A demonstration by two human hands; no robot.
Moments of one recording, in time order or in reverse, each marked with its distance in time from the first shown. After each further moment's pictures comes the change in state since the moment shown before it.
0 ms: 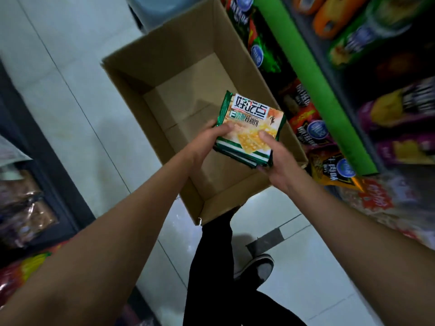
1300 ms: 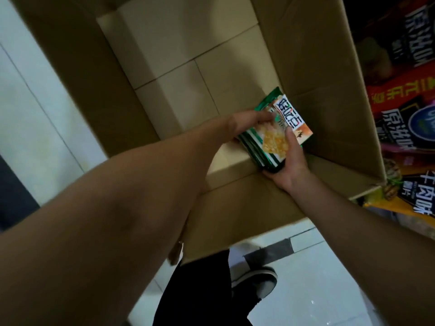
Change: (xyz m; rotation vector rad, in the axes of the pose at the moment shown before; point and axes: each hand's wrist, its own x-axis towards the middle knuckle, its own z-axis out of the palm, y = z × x) left_hand 0.228 -0.124 0.032 0.274 -0.217 -0.367; right_hand 0.205 0.112 -0.048 0.186 0.262 0.294
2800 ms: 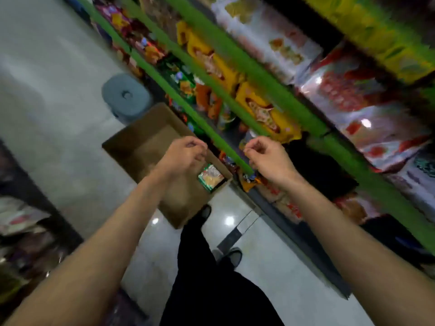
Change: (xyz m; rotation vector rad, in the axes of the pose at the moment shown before) left_hand -0.621 0.196 0.127 0.004 0.288 0.579; right_hand -0.689 -0.134 -0.124 -0.756 0.088 -0.996
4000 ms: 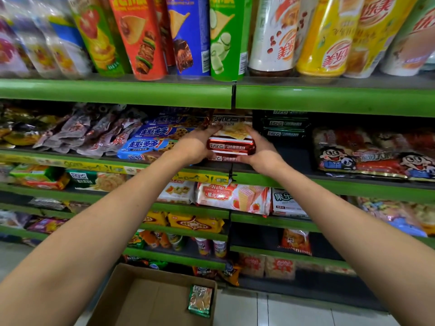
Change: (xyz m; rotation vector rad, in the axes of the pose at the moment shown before) left_hand -0.012 0.363 0.177 1.297 -0.245 0.973; right_hand -0.062 -0.091 -0.263 -0.060 0.727 -0.055
